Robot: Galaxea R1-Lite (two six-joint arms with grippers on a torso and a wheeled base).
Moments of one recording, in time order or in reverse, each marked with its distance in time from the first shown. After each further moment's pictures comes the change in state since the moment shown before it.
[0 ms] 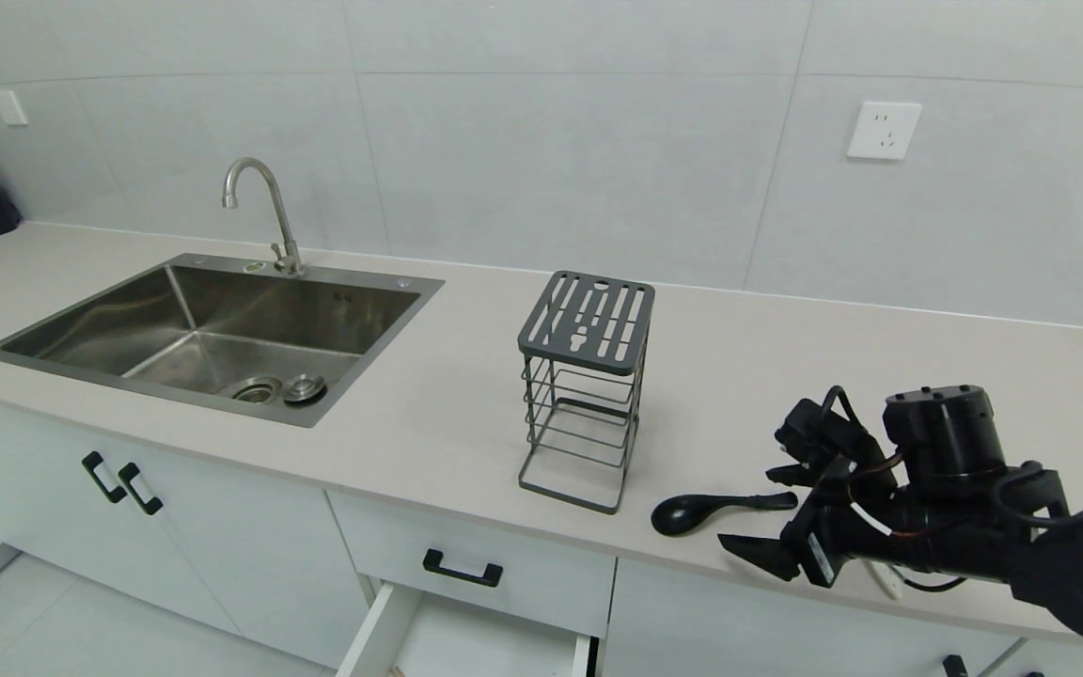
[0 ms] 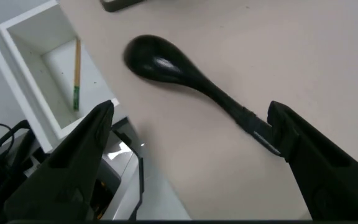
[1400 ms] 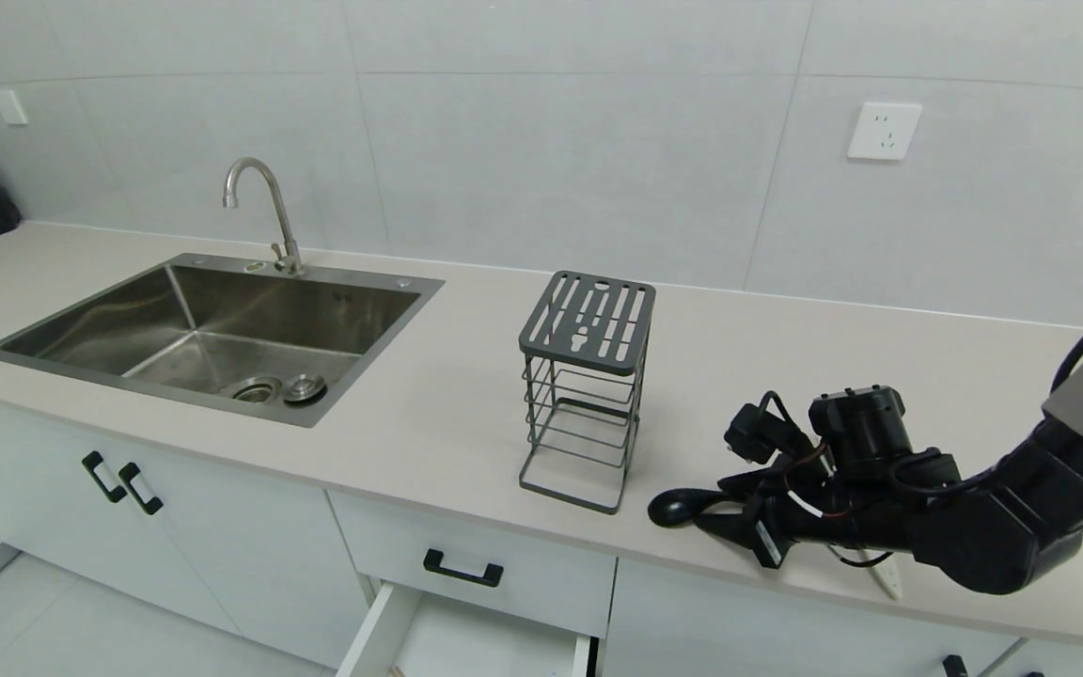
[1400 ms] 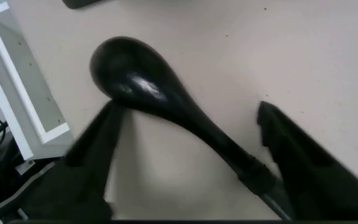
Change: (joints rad) left arm 0.000 0.000 0.000 0.000 0.000 0.000; right arm -0.008 0.226 -0.146 -0.011 0.035 -0.050
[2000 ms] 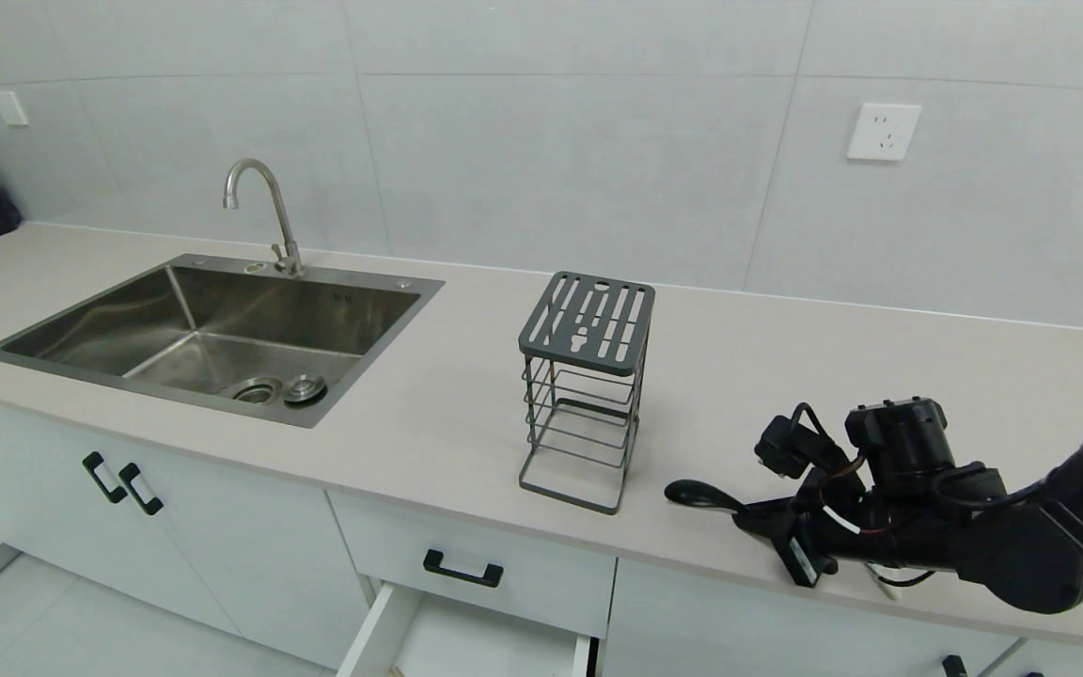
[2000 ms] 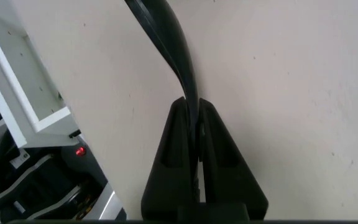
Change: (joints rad) left arm 0.000 0.000 0.000 0.000 0.000 0.000; right arm -0.050 -0.065 0.096 0.010 -0.002 -0.031
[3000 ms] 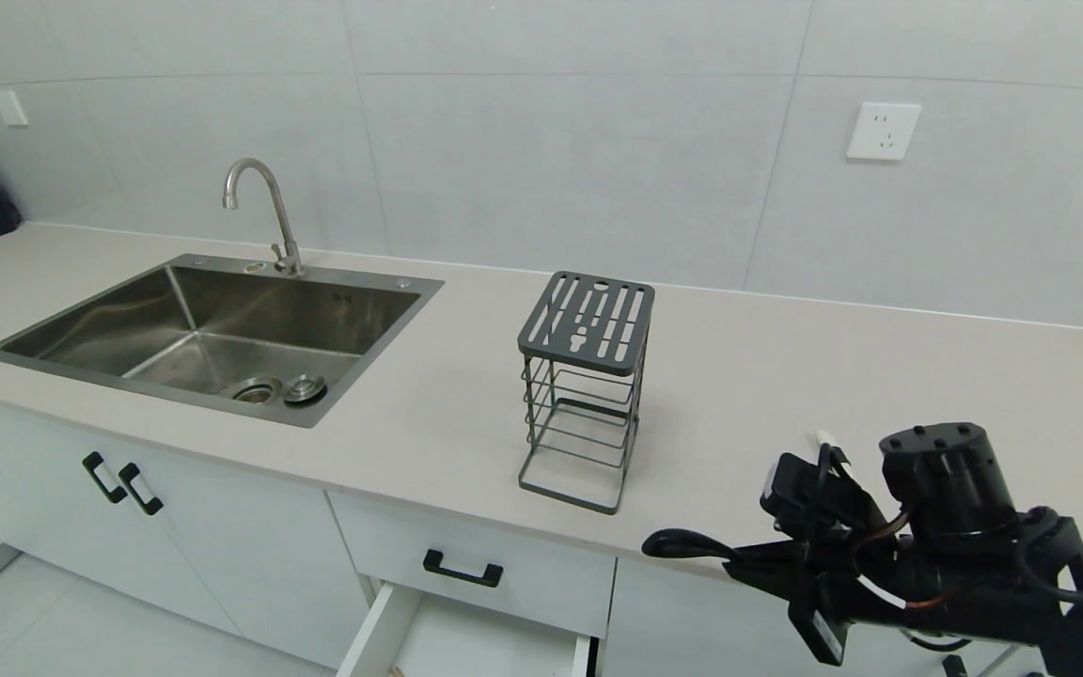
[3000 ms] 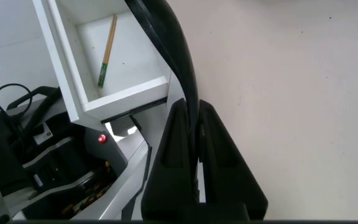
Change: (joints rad) left arm 0.000 0.000 0.000 0.000 0.000 0.000; right arm 0.204 -0.236 0.156 -0.007 -0.002 0.001
